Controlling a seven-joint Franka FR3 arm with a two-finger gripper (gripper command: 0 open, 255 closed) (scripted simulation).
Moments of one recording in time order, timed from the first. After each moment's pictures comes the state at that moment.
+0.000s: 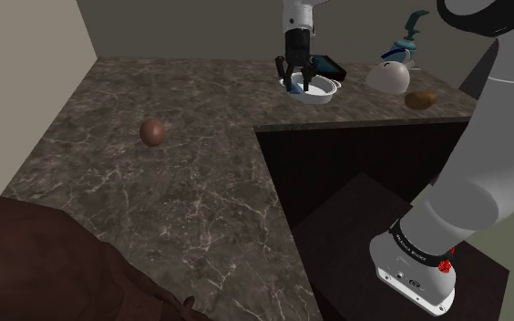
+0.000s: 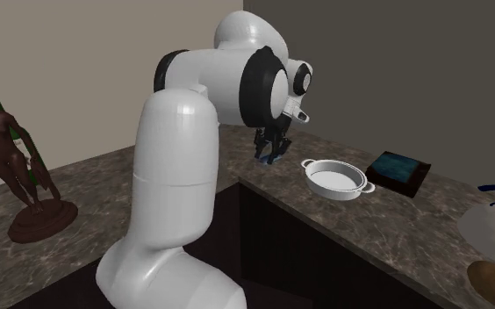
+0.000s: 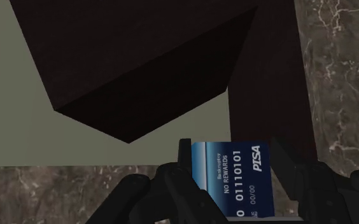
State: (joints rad) arm -0.15 0.31 0.00 -1.56 0.18 1.32 0.31
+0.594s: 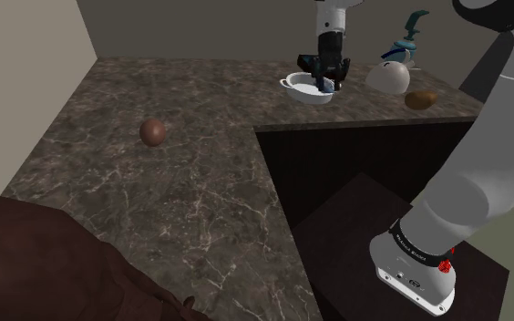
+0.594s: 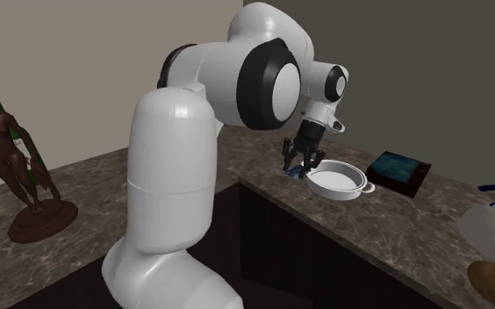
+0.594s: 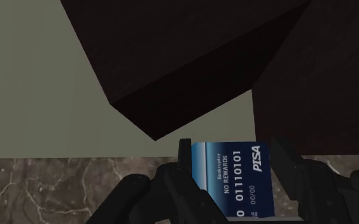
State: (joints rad) arm -0.27 0.25 -0.09 -1.66 0.09 1.32 0.12
